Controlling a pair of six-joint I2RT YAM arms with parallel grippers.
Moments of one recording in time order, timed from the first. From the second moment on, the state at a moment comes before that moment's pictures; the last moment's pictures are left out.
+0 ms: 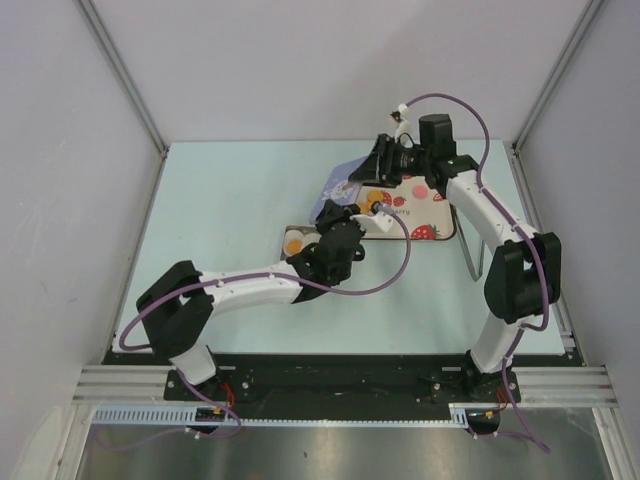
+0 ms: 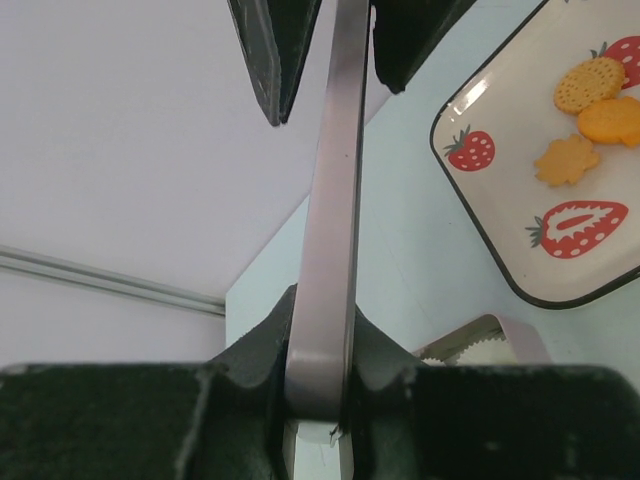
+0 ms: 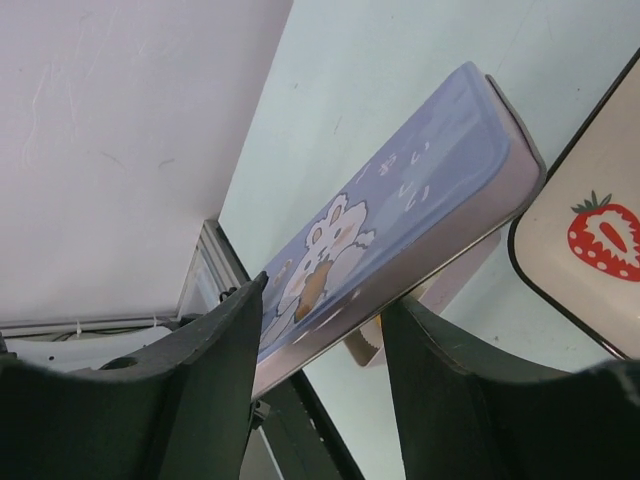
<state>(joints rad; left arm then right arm) -1.03 1.64 1.05 0.44 -0.89 0.77 0.29 1.77 1.58 -0.31 -0.82 0.55</state>
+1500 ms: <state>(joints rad) -0.72 1.12 0.79 0.16 -0.45 0.39 0.24 1.75 1.54 -0.23 -0.90 0.60</state>
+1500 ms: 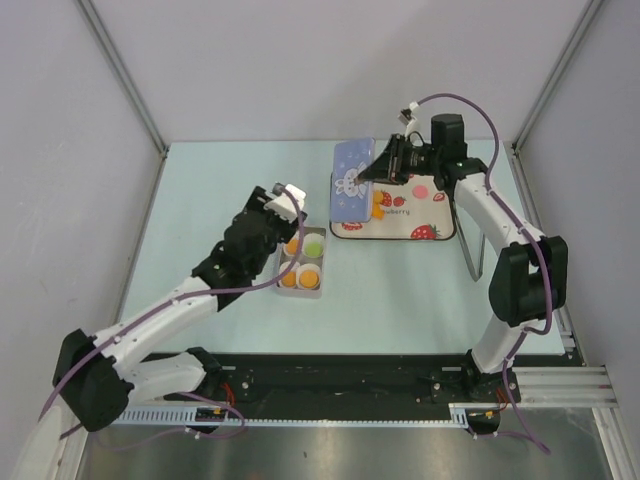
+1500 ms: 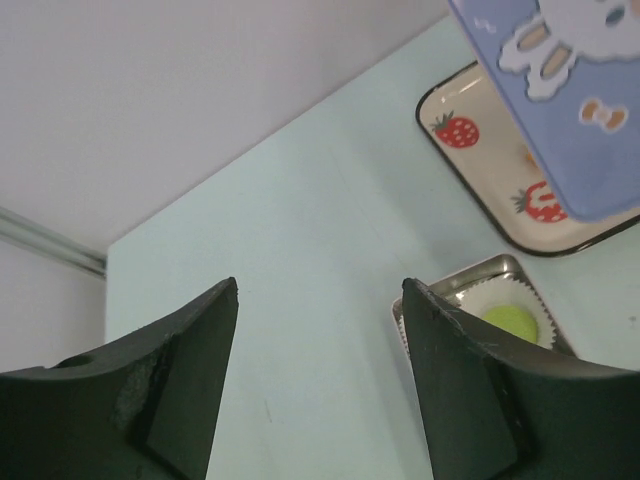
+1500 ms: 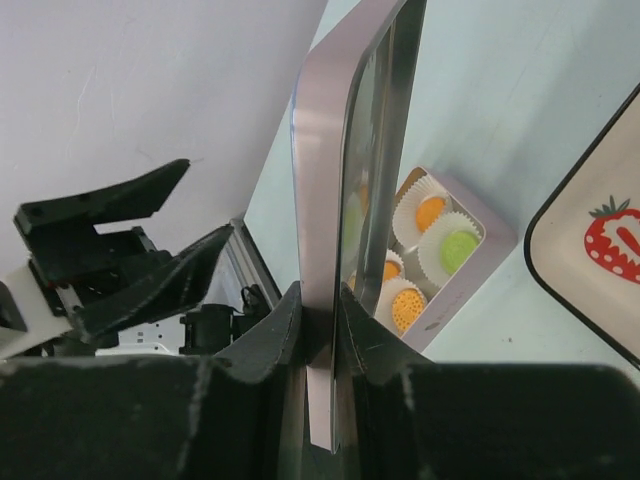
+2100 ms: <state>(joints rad) -0.44 1.17 0.81 0.00 -0.12 0.17 0.43 1.83 1.39 0.21 -1.00 0.83</state>
